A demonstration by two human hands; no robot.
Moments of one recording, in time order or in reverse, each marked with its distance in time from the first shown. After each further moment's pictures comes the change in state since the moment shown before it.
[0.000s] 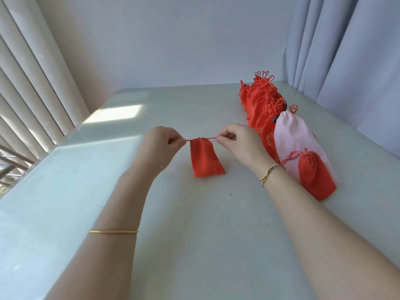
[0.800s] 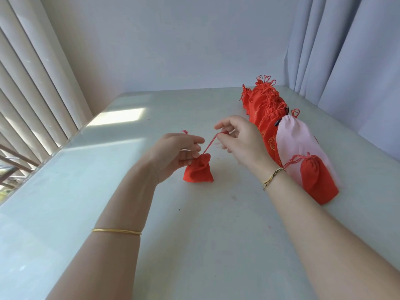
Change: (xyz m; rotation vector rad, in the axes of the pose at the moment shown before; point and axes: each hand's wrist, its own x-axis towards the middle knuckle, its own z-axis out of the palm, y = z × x) left_hand -0.006 0.026 -0.008 -0.902 -0.378 -0.396; right_hand -0.003 -0.024 0.000 0.239 0.077 -0.013
